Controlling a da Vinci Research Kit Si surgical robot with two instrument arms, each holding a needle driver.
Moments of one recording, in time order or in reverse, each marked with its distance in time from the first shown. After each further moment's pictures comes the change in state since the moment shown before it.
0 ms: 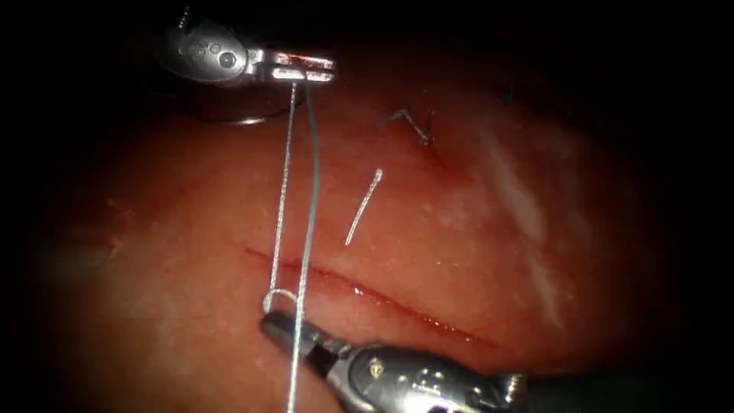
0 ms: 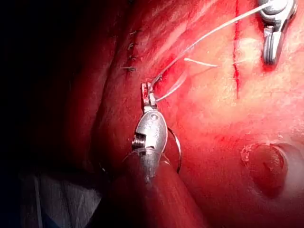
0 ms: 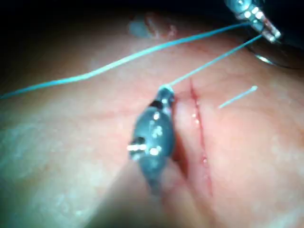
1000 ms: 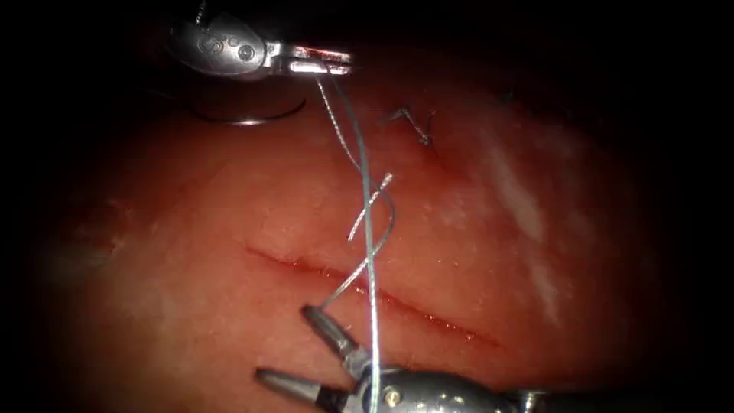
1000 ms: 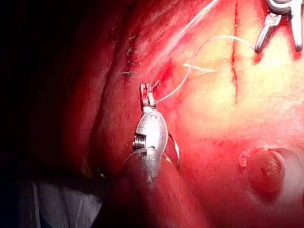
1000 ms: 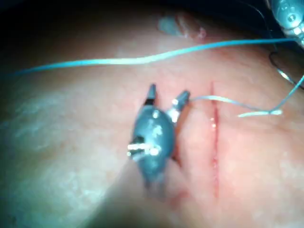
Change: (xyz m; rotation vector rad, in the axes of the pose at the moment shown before) right arm 0.001 -0.001 -0.003 -0.002 0.076 -0.069; left arm 0.001 0.001 0.000 0.012 0.016 -0.011
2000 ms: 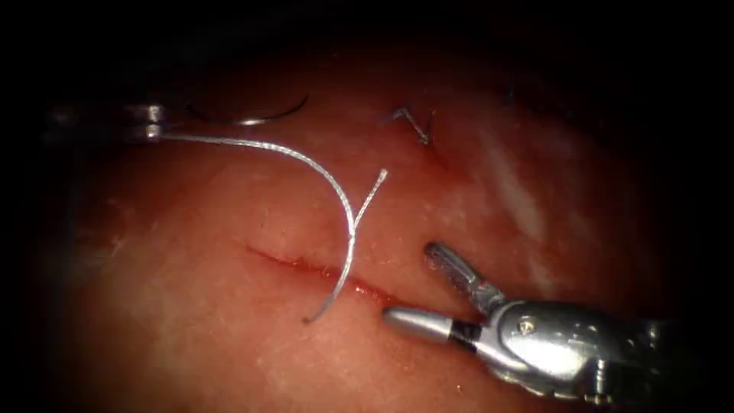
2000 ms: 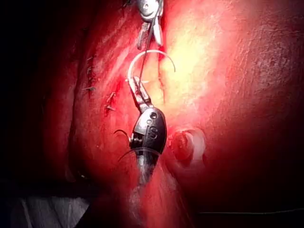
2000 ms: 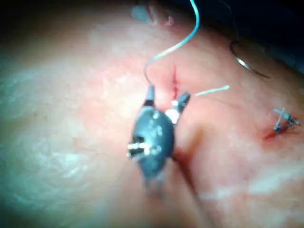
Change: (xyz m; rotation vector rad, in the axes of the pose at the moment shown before) right arm 0.003 0.010 -0.004 -0.054 -0.043 0.038; left arm 0.018 0.009 -0.012 0.040 0.145 0.030
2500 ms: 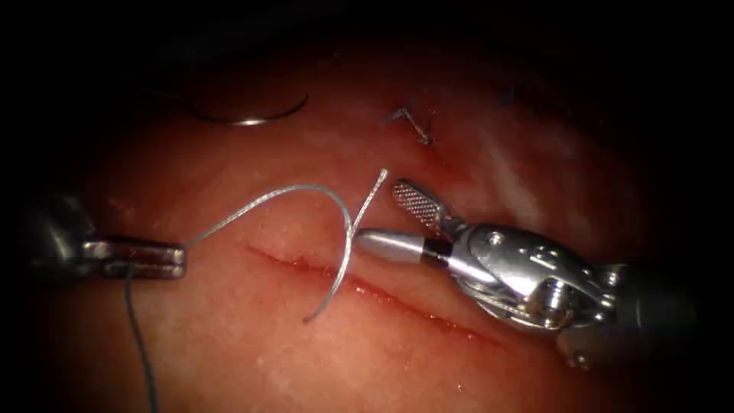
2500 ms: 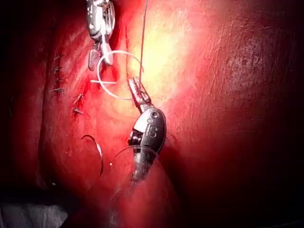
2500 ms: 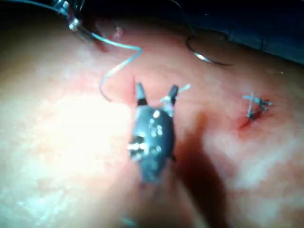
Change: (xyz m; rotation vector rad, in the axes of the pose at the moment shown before) right arm -0.001 0.004 0.006 0.087 0.002 0.197; left arm -0.005 0.007 0.000 0.005 -0.033 -0.015
